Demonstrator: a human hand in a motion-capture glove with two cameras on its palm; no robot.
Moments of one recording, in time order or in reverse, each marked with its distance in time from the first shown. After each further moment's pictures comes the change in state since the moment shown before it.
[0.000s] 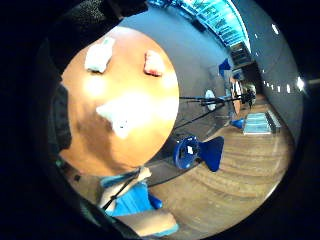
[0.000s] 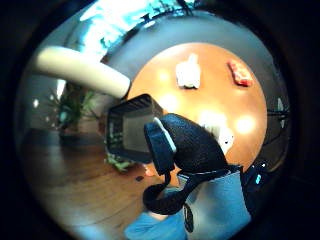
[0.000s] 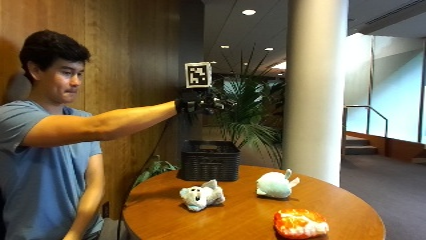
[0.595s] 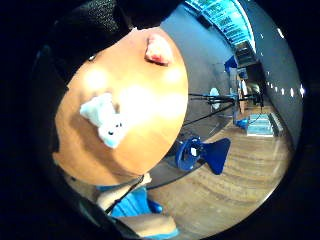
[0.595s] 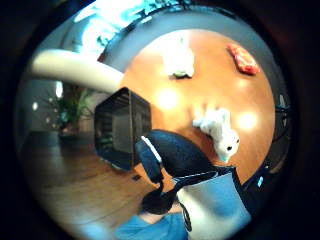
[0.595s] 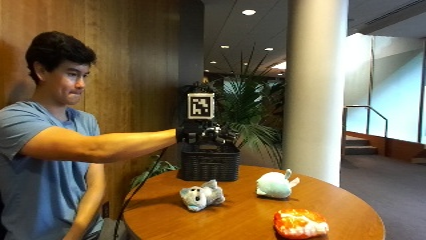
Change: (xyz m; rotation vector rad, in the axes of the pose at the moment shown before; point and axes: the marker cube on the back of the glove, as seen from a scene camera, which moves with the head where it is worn) arm 0.046 0.006 0.086 -0.071 0.033 0.021
